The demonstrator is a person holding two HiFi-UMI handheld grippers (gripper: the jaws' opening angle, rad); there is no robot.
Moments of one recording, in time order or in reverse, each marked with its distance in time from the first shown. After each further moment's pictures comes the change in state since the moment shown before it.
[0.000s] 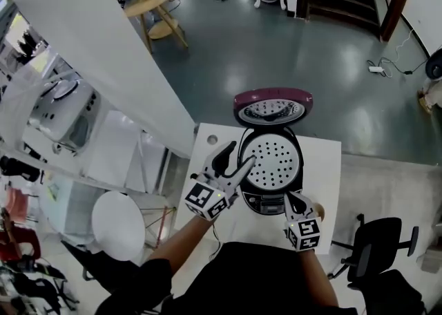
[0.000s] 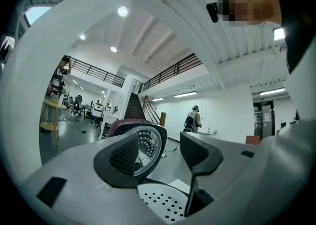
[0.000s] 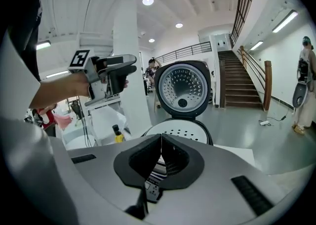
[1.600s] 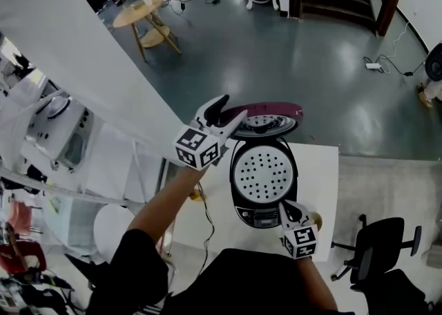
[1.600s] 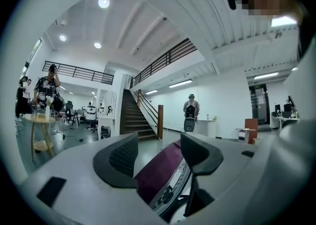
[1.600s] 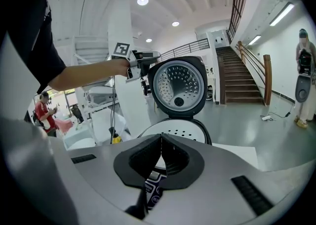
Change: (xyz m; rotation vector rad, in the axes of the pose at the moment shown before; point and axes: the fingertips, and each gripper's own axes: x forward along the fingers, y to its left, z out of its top) left arm 0.140 0.091 0.052 0.160 0.109 -0.061; right arm 0.014 -0.021 0.004 0.041 0.005 0.013
